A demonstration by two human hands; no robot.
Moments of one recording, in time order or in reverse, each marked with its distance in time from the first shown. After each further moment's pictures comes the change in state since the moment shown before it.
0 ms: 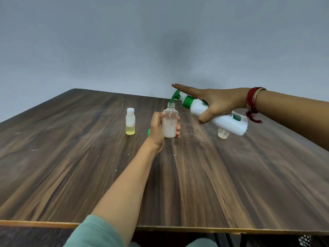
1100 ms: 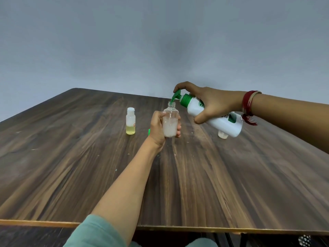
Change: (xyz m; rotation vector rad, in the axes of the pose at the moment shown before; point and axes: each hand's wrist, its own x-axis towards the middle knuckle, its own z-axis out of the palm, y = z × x) left_hand 0.000 0.001 0.001 -0.016 0.000 0.001; right_hand 0.005 -0.001 0.008 0.013 0.107 -0.007
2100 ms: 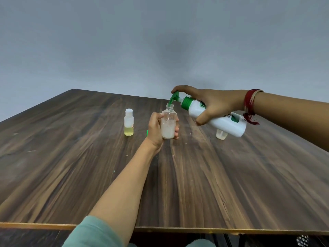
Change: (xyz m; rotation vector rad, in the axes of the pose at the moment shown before) left_hand 0.000 -0.001 -0.002 0.017 -0.027 -0.008; right_hand -0.006 -0.002 -0.008 -0.013 -0.063 0.012
